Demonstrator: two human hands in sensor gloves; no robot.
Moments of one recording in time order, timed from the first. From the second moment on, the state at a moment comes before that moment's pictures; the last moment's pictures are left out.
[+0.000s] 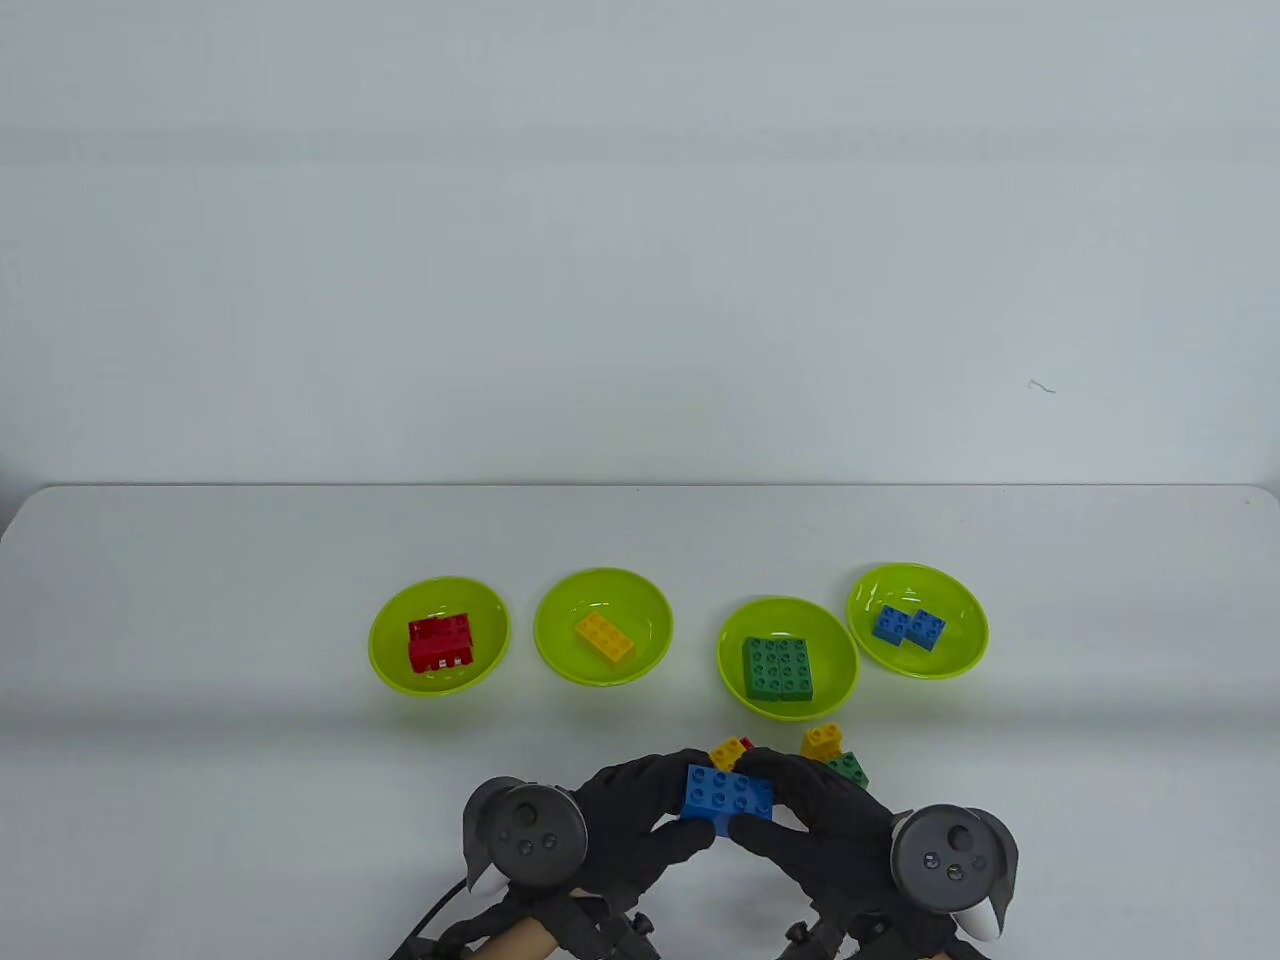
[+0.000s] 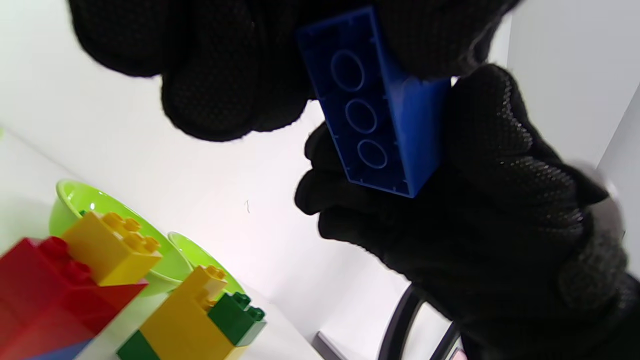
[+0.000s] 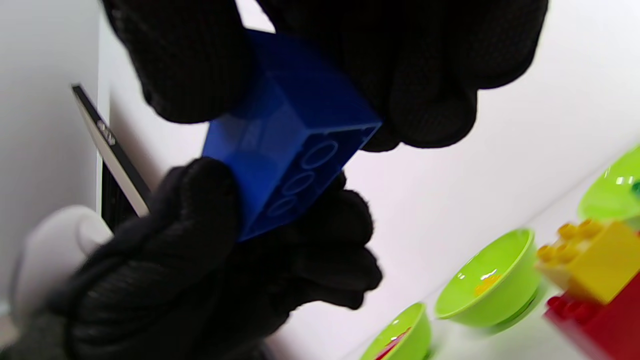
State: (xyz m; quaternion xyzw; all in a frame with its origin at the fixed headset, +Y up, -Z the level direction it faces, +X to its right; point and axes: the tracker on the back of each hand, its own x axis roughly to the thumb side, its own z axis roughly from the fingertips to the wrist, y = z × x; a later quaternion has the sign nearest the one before) left_hand -0.089 -0.688 -0.307 0.10 -0.37 0.41 0.83; right_hand 0.152 -0.674 -0.280 0.24 -0.14 0.86 0.44
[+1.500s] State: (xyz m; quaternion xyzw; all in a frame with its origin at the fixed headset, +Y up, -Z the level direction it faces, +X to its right) left_hand -0.111 -0.689 -0.313 0.11 -0.33 0.45 0.82; right_hand 0.251 -0.651 -0.336 0.04 -0.17 0.92 0.36
